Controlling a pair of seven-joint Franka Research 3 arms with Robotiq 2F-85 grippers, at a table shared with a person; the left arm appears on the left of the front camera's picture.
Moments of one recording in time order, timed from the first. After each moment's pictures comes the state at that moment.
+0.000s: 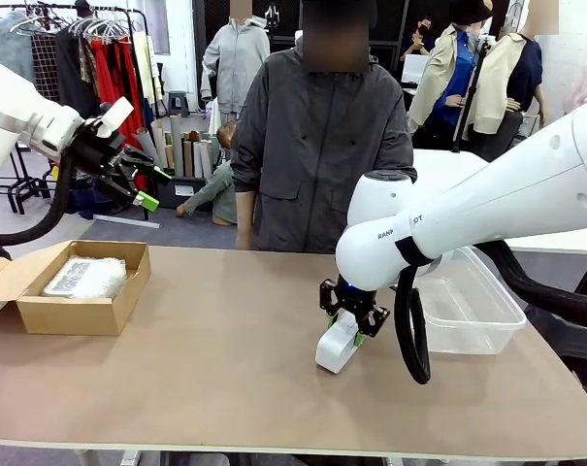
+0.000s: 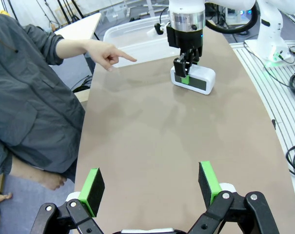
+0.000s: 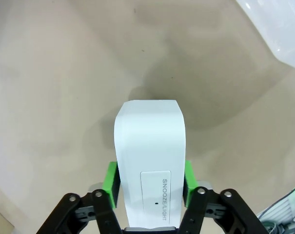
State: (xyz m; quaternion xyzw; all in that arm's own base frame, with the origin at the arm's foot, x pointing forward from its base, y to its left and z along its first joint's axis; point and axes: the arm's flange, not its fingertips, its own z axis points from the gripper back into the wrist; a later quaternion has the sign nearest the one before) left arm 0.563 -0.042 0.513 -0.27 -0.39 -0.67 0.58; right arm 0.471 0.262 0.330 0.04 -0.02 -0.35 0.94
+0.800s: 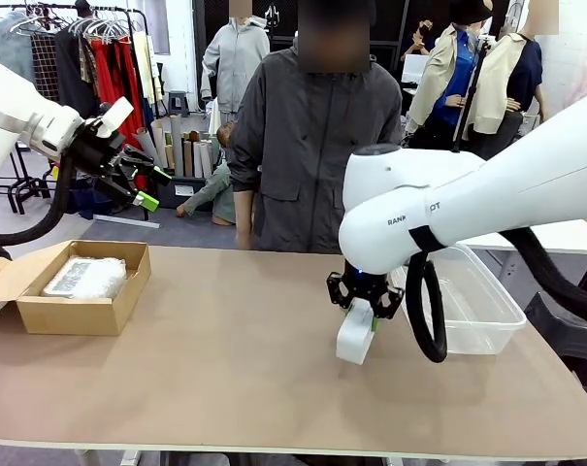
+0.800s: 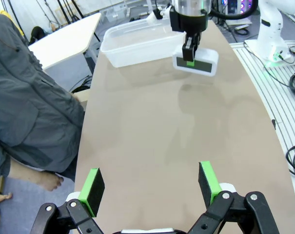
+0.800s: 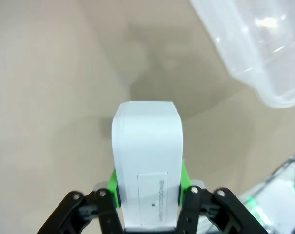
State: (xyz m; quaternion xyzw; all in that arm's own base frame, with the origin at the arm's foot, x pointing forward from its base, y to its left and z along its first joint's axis) left arm 0.563 -0.042 0.512 -0.27 -0.39 -0.67 0.58; right arm 0.452 0.263 0.381 -0.04 -0.05 -0.25 0.97
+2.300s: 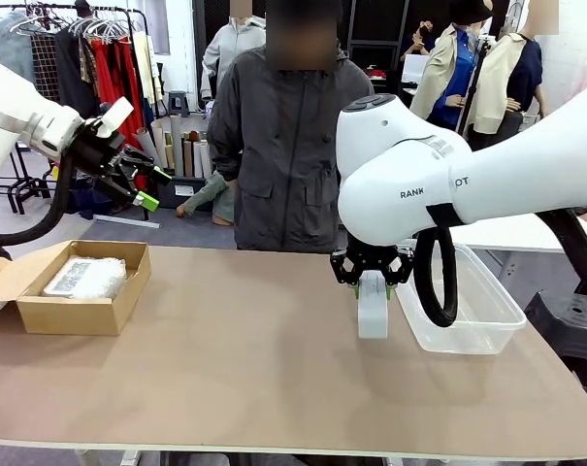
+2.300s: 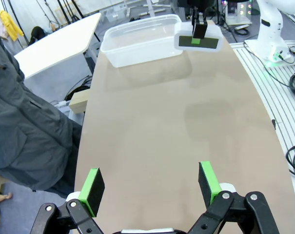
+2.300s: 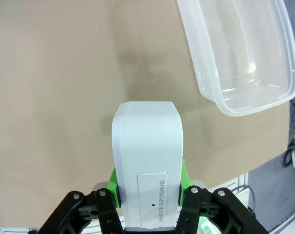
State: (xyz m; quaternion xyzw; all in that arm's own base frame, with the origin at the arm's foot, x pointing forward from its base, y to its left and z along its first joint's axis) left arm 0.563 -0.042 0.512 -0.27 -0.39 -0.67 0.58; right arm 0.427 0.274 0.449 -0.09 -0.08 -0.11 0.99
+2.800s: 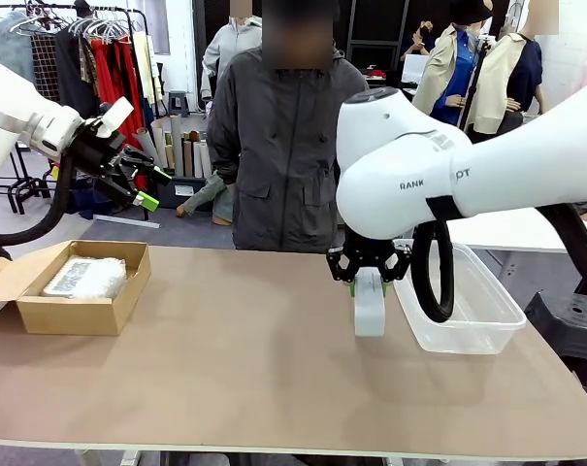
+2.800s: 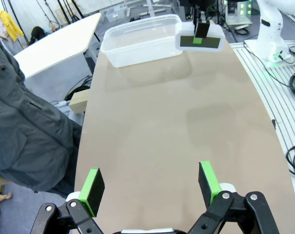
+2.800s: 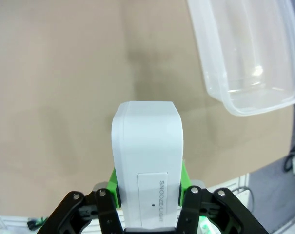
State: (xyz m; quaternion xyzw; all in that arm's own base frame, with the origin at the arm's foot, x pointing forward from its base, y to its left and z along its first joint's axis) left arm 0.563 -0.042 0.512 -0.27 -0.39 -0.67 0.58; right arm 0.424 0.279 0.461 -0.07 -0.08 -0.09 0.99
